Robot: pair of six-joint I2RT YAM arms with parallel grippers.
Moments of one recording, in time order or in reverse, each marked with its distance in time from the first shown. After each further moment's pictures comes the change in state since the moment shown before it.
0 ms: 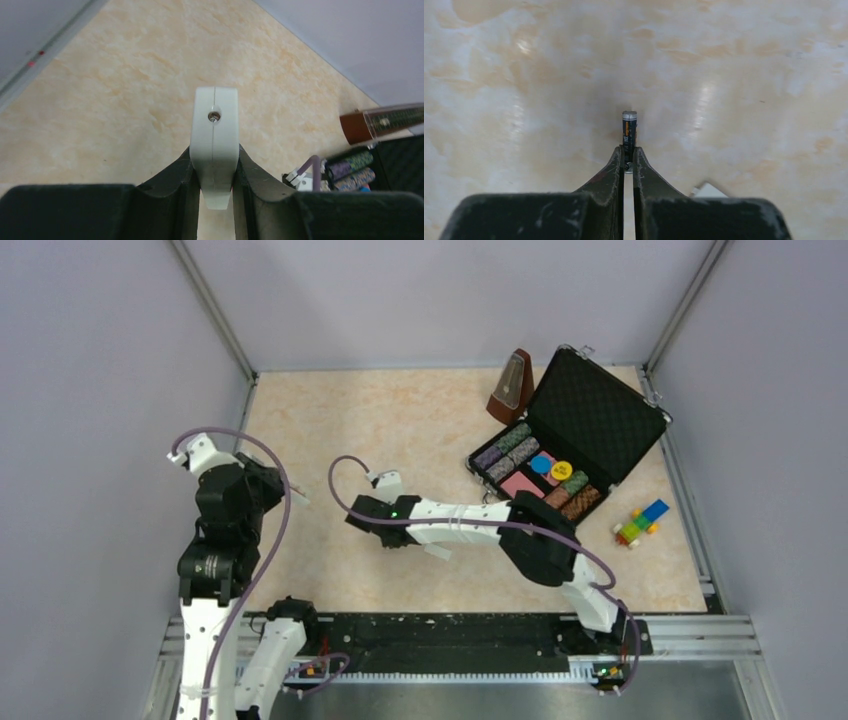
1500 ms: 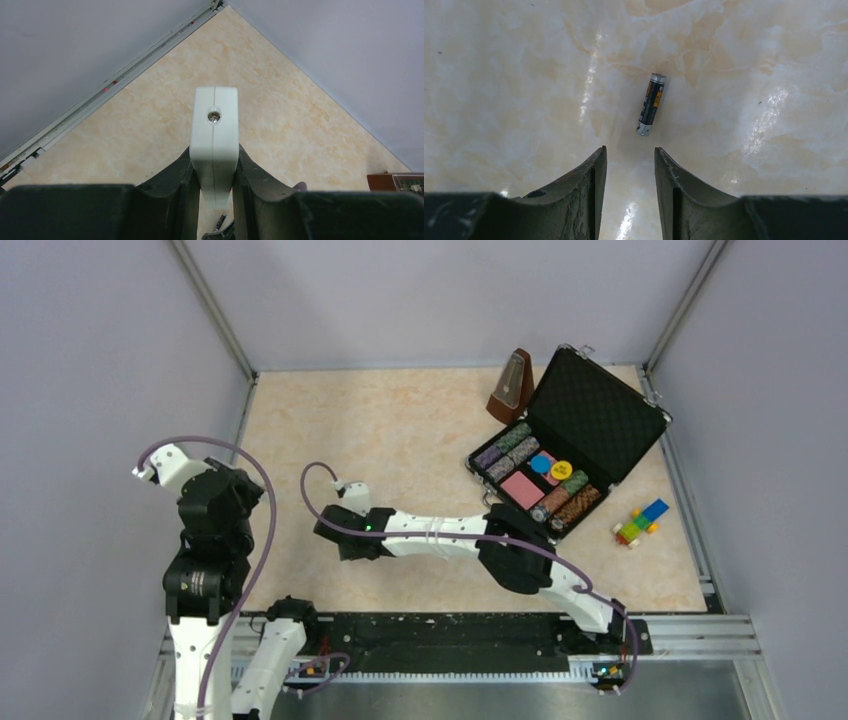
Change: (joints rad) left arm 0.000 -0.022 0.090 -0.055 -0.224 0.015; right arm 0.078 0.105 0.188 0.093 -0.129 0.082
